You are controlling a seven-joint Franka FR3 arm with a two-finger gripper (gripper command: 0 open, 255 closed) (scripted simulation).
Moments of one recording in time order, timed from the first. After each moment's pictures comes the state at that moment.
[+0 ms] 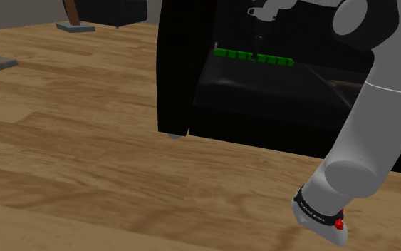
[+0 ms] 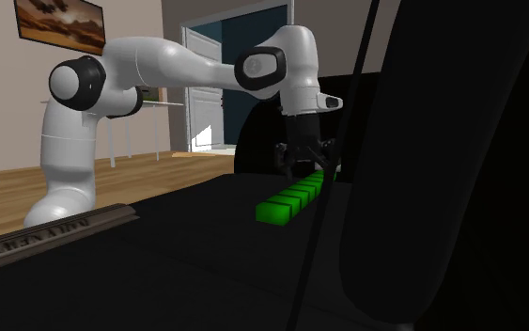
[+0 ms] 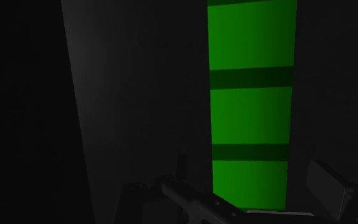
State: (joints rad) arm -0.07 0.16 -0.55 -1.55 0.05 1.79 -1.15
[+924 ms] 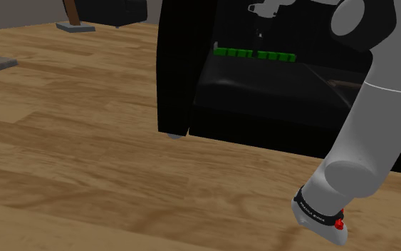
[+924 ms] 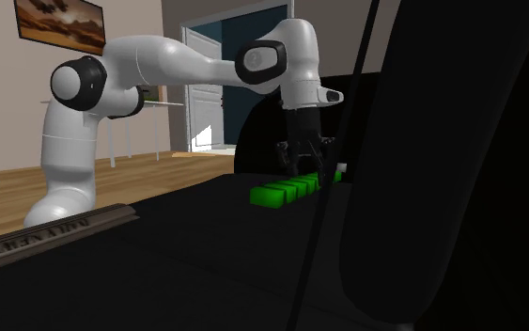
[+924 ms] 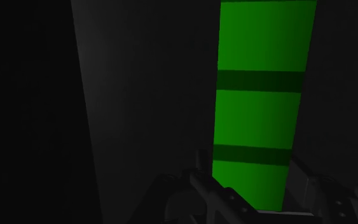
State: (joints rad) arm -0.07 0.17 -0.55 -1.51 0.05 1.76 -1.15
